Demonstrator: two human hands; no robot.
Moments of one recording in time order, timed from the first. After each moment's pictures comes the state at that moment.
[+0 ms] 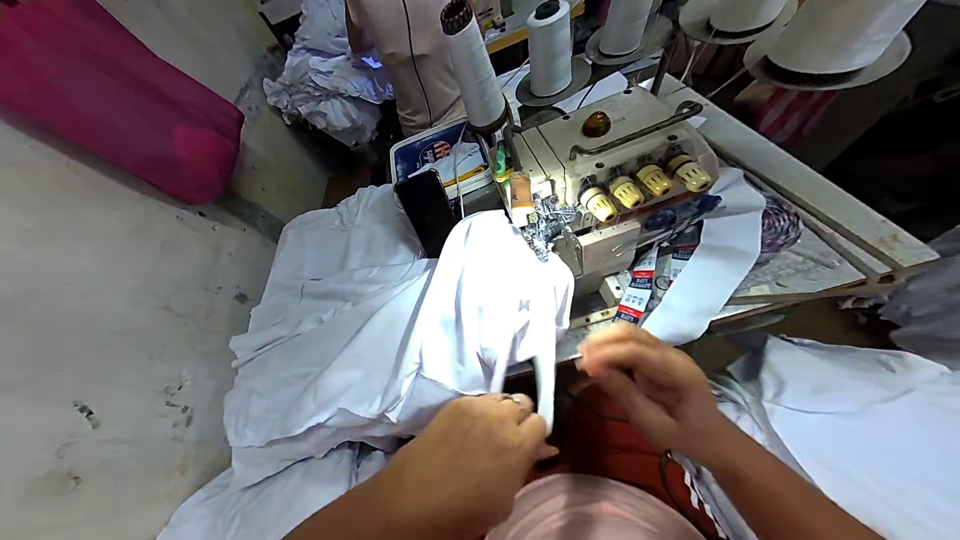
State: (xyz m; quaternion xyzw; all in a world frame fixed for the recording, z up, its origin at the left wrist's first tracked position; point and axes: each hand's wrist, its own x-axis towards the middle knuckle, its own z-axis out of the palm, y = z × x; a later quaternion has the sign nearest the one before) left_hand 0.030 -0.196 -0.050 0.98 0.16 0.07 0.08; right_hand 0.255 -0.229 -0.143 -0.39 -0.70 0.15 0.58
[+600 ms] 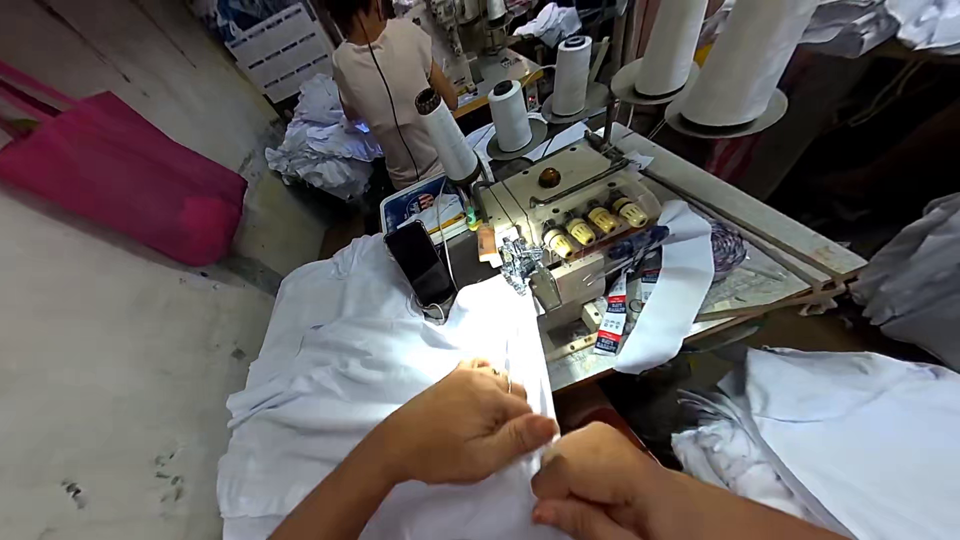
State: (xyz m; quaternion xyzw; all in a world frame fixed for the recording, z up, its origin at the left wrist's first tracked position) left_hand 0.047 -0.144 -0.023 0.94 0.04 0.10 0.31; right_hand 0.219 -0.254 -0.101 -0.21 -0.76 0.23 0.57
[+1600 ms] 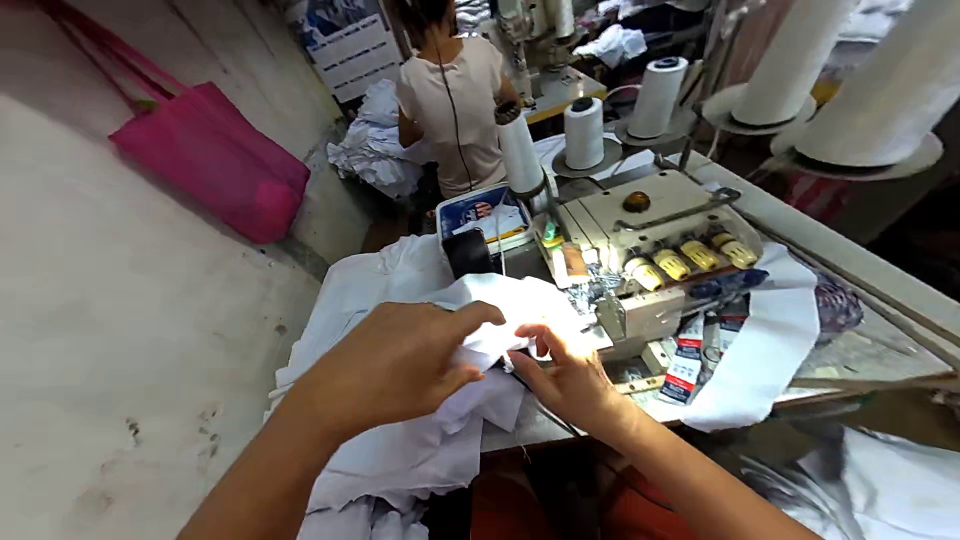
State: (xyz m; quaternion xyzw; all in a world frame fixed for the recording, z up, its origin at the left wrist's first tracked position) left_hand -0.021 -0.109 0.044 0.97 0.24 0.08 0.01; right_hand 0.174 -0.133 -0.112 -0.42 -0.69 0.04 0.59
